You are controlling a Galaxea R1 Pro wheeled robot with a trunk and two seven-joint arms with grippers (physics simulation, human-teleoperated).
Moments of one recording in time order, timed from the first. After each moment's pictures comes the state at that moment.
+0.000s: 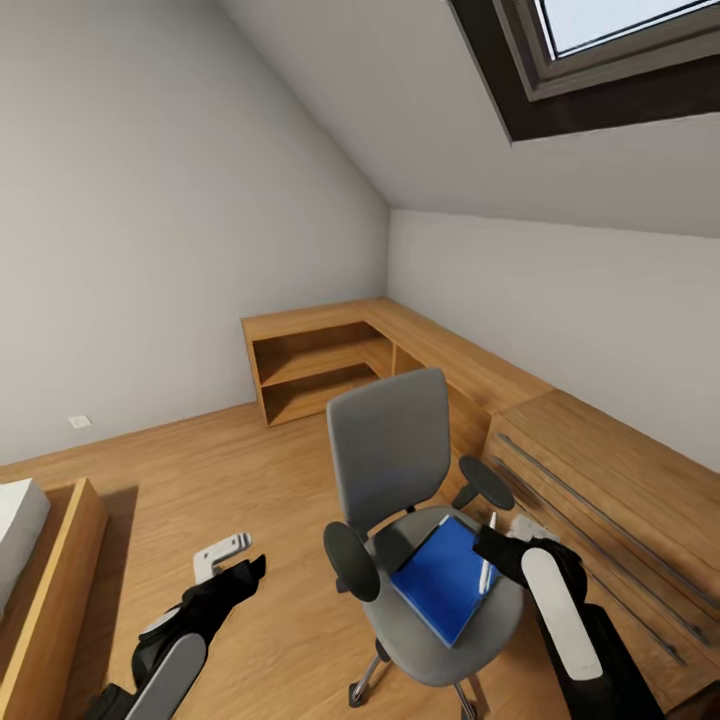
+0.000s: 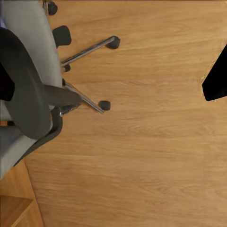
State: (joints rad) left arm -0.16 0.17 -0.34 -1.59 0.85 0.43 0.72; right arm -0.34 0.01 0.00 -1.47 -0.83 0.76 -0.72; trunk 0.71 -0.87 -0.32
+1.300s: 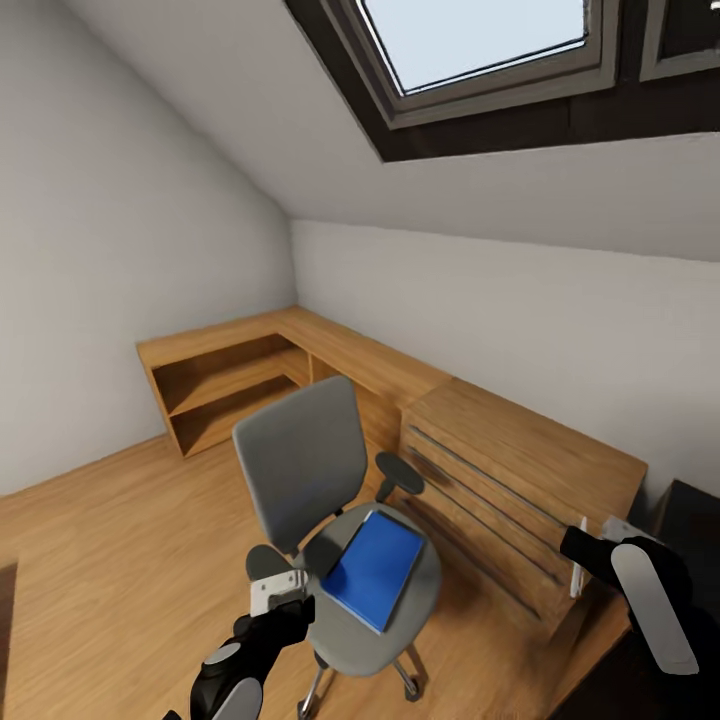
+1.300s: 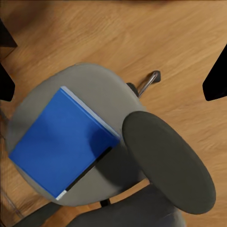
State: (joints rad) left arm -0.16 0.10 -0.55 -1.49 0.79 0.42 0.72; right arm -0.34 -0.19 -0.19 -1.47 -0.84 0.84 -0.72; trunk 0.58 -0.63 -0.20
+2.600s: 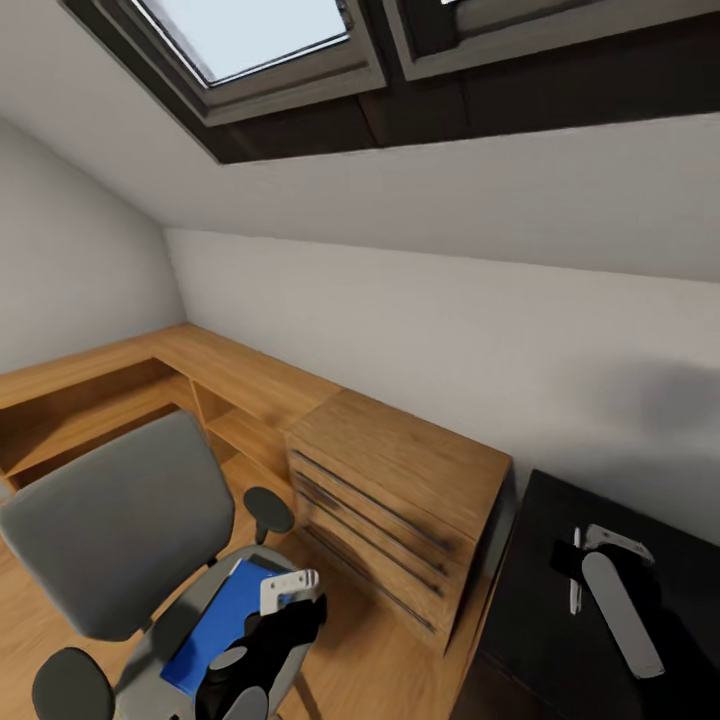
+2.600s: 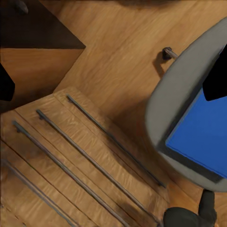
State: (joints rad) left arm -0.16 0.10 -0.61 -1.54 0.79 0.41 0.72; right arm -0.34 -0.19 -0.09 -1.39 -0.70 0.83 -0.72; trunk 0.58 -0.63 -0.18
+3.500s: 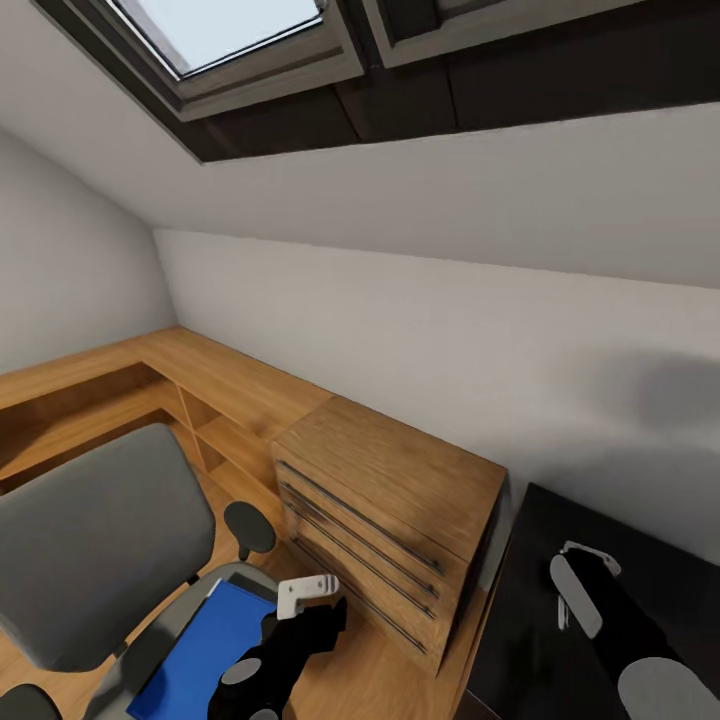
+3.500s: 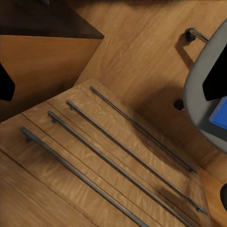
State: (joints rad) left arm -0.16 0.11 -0.70 -1.62 0.79 0.42 0.76; right arm -0.54 -0.19 -0.01 -0.79 -0.52 0.63 -0.51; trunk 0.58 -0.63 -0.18
